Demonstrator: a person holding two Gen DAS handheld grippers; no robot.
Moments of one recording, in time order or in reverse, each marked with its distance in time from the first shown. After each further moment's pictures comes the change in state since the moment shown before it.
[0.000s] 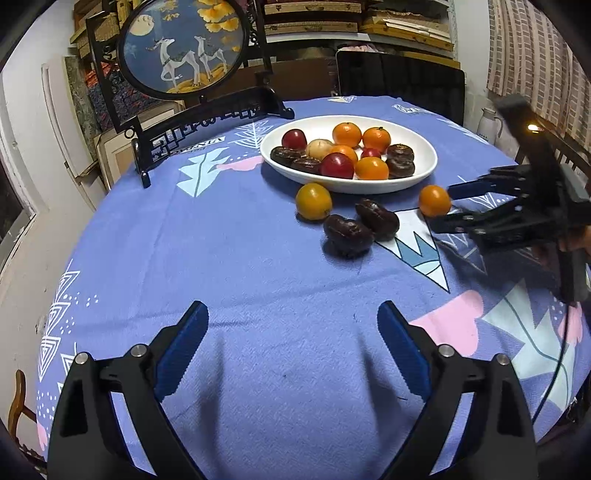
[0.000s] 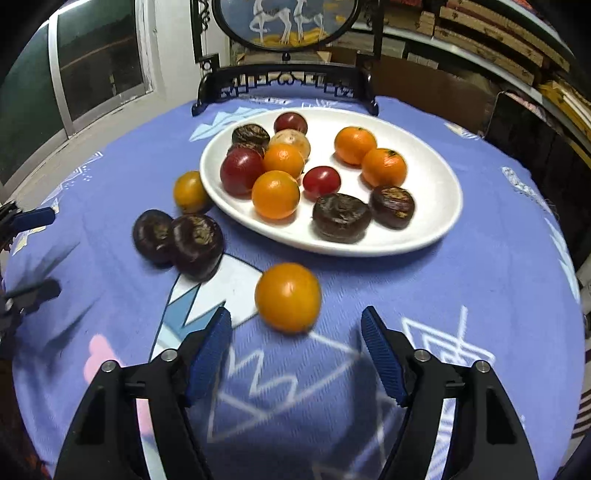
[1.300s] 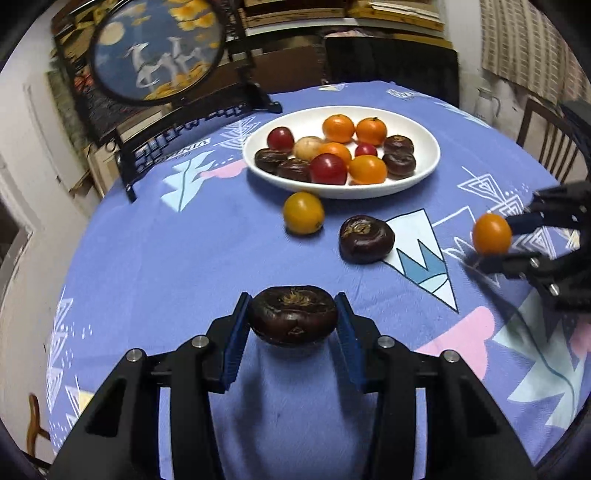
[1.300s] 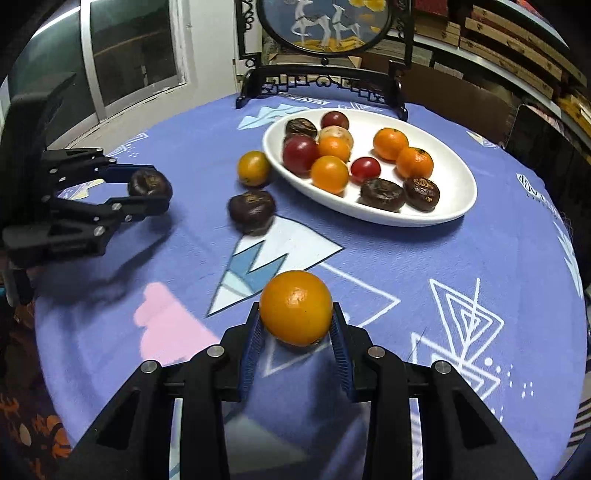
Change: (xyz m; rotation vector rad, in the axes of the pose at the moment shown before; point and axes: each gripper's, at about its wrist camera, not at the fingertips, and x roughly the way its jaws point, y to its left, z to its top) left arm 0.020 -0.010 0.024 0.055 0.044 0.013; right arm -0.051 0.028 -0.038 -0.077 -0.036 0.061
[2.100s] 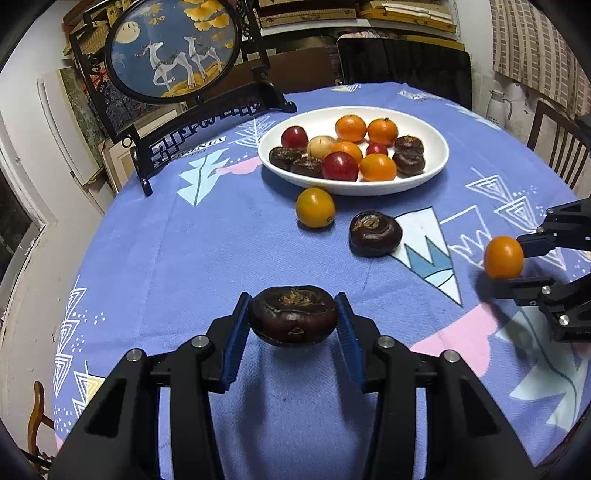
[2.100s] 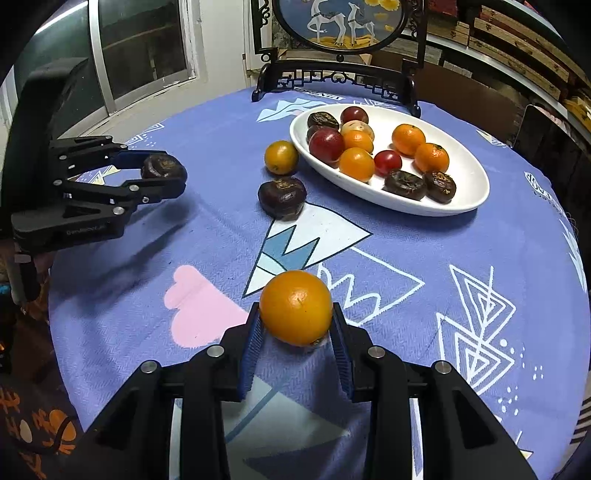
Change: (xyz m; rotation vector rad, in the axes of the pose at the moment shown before) left arm -0.003 -0.001 -0.006 -0.009 0.007 0.054; right arm 0.000 0.014 -0.008 -0.012 0.029 0.027
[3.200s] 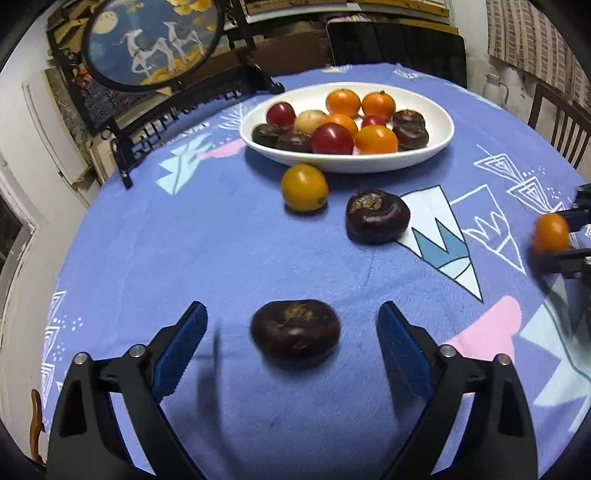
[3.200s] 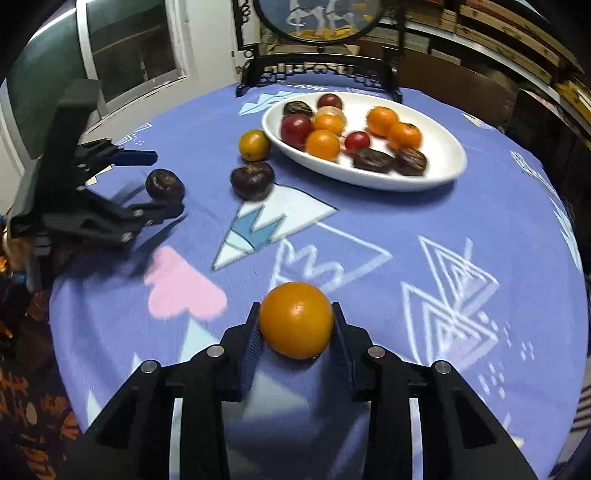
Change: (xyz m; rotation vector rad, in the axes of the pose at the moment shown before) left arm 0.033 -0.008 -0.001 0.035 0.051 -0.027; right arm -0.019 -0.031 -0.022 0.046 0.016 -0.025
